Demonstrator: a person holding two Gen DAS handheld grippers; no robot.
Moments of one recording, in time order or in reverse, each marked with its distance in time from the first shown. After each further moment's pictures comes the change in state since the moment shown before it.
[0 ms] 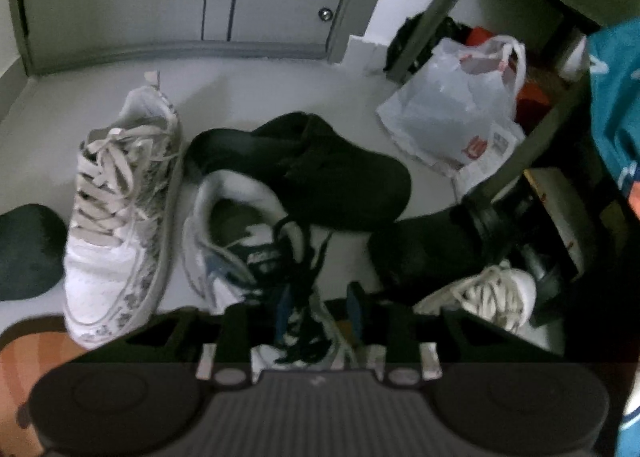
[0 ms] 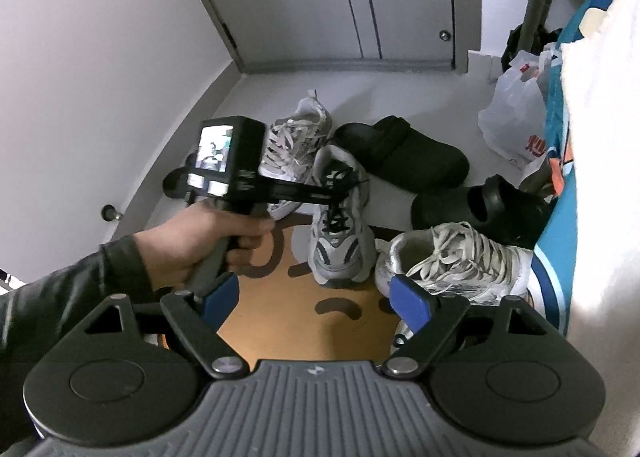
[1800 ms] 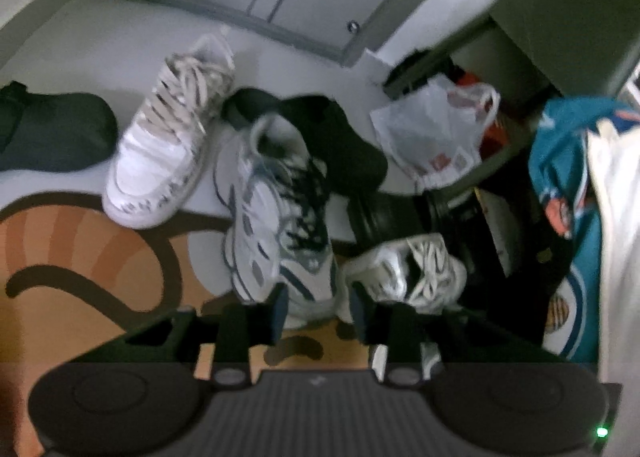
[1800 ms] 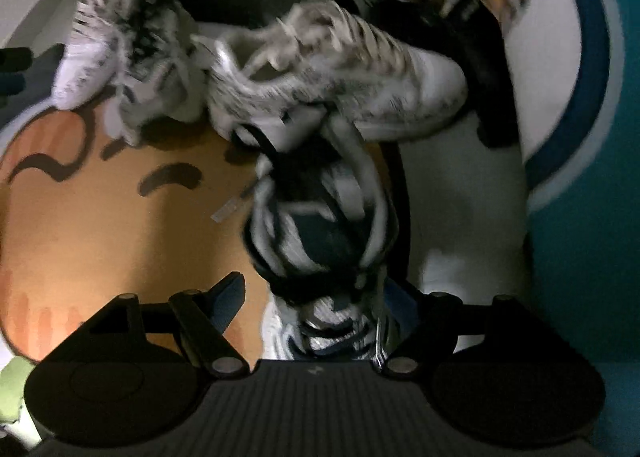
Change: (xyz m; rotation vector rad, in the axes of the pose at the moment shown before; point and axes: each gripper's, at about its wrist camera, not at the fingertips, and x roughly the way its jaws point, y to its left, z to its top) left arm -0.108 0.071 -0.065 -0.267 0.002 -0.176; right arm 0.125 -0.045 -0.134 0.180 0.209 -0.411
